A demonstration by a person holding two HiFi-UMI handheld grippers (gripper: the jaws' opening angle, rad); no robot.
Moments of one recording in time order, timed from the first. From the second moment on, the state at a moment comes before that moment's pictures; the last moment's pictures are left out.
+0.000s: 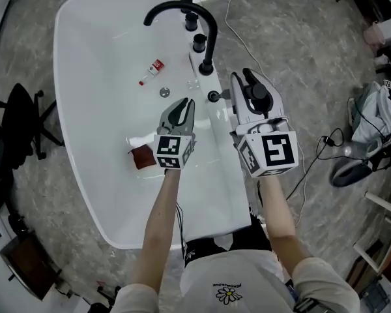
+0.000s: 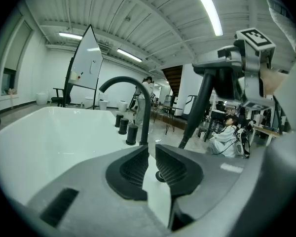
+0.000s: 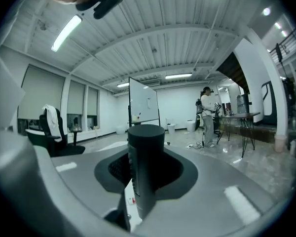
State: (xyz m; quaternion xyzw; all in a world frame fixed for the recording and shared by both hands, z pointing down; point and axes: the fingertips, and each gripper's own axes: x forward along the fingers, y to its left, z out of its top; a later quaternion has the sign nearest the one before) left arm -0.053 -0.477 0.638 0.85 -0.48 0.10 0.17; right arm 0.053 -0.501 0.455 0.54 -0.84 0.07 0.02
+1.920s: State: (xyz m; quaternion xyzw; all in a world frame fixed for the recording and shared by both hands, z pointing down) left arm -0.113 -0.213 0.400 0.86 -0.51 -0.03 0.06; right arm -0.025 -0.199 0.429 0.49 -0.86 0.08 0.11
